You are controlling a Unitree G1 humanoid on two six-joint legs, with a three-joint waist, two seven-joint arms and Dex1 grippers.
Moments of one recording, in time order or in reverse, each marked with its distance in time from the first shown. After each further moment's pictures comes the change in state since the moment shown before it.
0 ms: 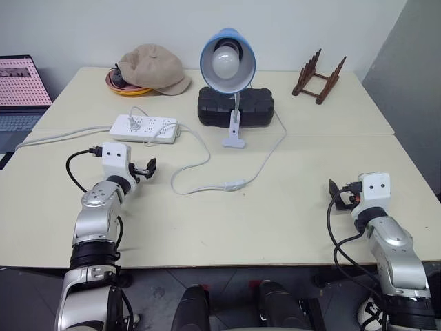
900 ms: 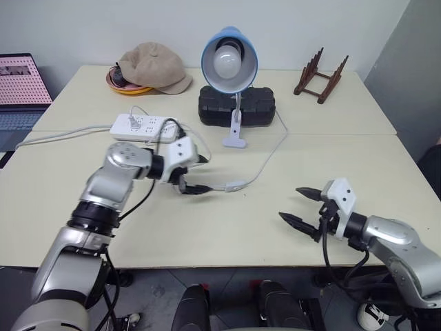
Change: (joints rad) left arm -0.301 0.167 -0.544 -0.063 0.065 -0.115 -0.969; right arm 0.065 -0.228 0.207 -0.388 0.324 0.277 0.498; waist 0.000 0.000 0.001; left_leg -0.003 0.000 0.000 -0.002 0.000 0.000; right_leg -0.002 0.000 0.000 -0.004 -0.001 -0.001
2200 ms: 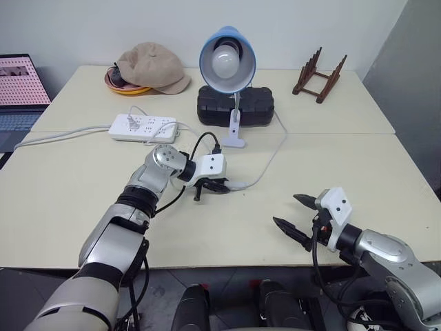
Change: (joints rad) left arm -0.175 -0.203 -0.059 0.506 0.195 -0.365 -0.023; right arm 0.088 0.043 -0.009 -0.136 0.019 0.089 -0.159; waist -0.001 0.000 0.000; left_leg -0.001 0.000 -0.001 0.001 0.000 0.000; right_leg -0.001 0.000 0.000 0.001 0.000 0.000
